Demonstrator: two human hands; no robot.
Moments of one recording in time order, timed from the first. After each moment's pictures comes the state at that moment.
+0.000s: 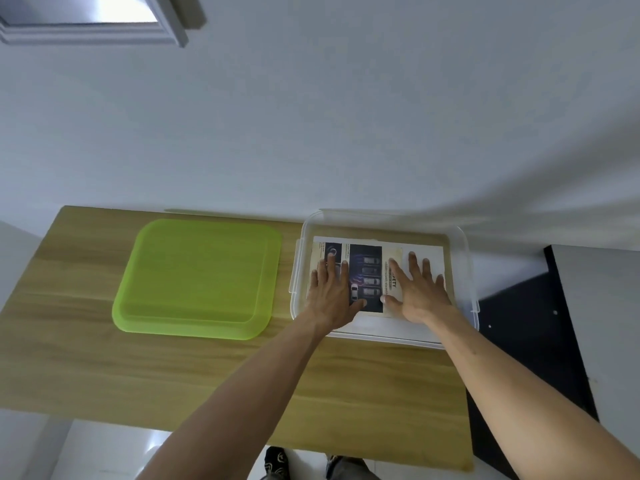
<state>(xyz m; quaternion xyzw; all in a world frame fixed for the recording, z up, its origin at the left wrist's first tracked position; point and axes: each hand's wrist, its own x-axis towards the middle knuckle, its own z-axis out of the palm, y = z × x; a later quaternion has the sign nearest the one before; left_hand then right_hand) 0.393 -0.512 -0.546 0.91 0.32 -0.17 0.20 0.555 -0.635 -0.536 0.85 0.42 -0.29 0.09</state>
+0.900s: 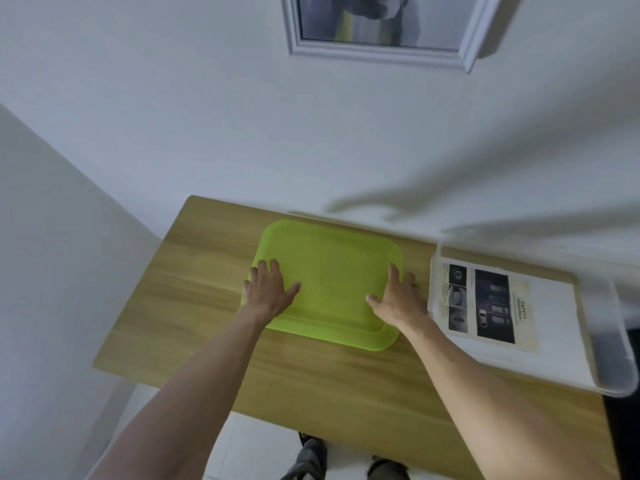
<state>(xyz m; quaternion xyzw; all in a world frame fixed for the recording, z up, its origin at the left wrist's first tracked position) 0.101 -0.282 -0.521 0.80 0.56 -0.11 0.17 0.313 -0.430 -0.515 0.88 0.36 -0.31 -0.01</state>
